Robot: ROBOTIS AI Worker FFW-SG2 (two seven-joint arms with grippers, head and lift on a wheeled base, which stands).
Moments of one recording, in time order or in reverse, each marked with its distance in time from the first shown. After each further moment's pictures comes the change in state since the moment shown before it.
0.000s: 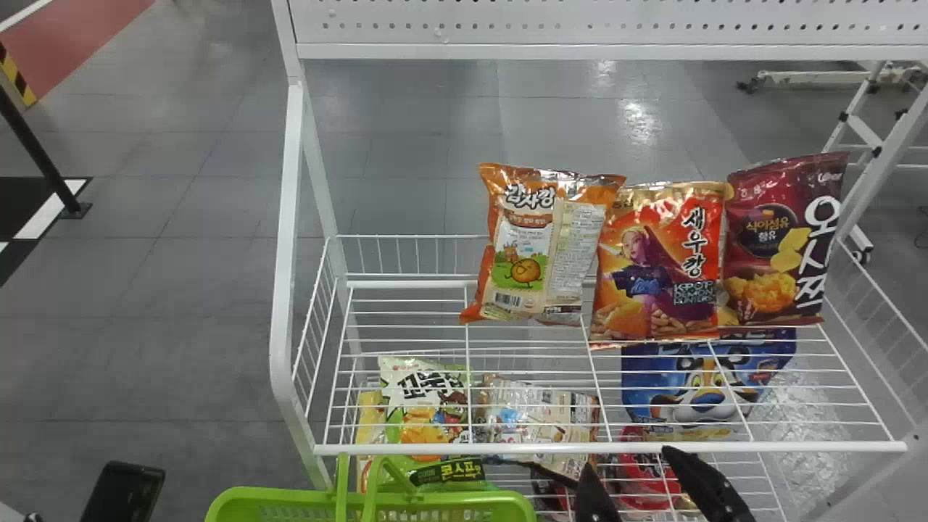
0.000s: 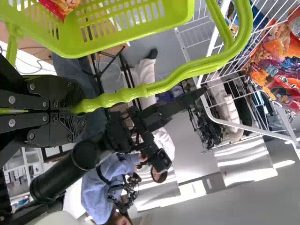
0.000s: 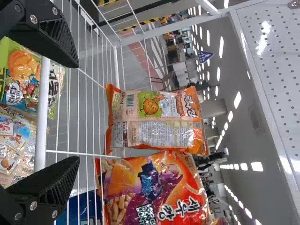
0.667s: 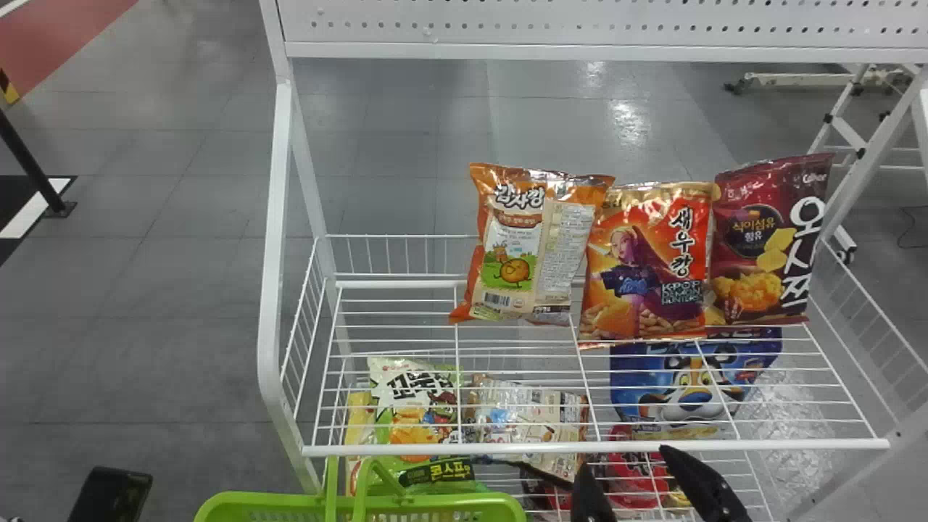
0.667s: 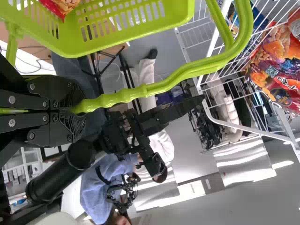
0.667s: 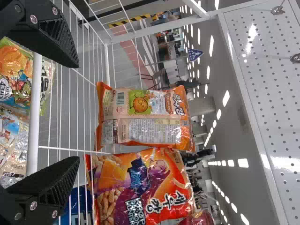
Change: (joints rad) left arm 0.001 -0.005 -0.002 0.005 -0.005 -0.003 0.000; right arm 0.012 0.001 -0.001 0.004 0.000 -0.043 -0.001
